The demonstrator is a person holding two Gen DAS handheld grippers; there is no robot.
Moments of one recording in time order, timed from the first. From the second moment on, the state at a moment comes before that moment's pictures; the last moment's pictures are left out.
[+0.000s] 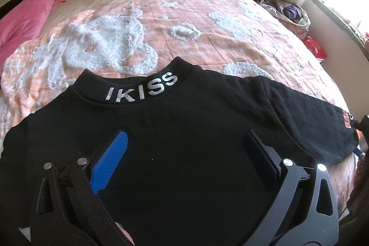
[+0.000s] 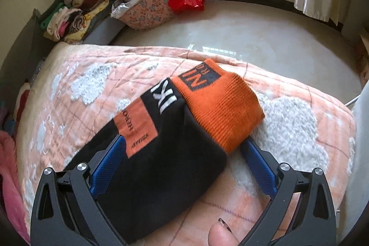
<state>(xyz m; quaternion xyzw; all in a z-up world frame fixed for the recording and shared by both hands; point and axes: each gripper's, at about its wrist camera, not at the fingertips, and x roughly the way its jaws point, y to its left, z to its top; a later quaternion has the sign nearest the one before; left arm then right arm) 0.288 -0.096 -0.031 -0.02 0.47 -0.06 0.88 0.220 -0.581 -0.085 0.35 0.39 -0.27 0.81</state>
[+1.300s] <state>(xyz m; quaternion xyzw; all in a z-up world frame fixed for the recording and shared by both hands) 0.224 0.004 0.045 -0.18 0.41 -0.11 0.89 0.203 -0.359 0.053 0.20 0.25 0.11 0.94</state>
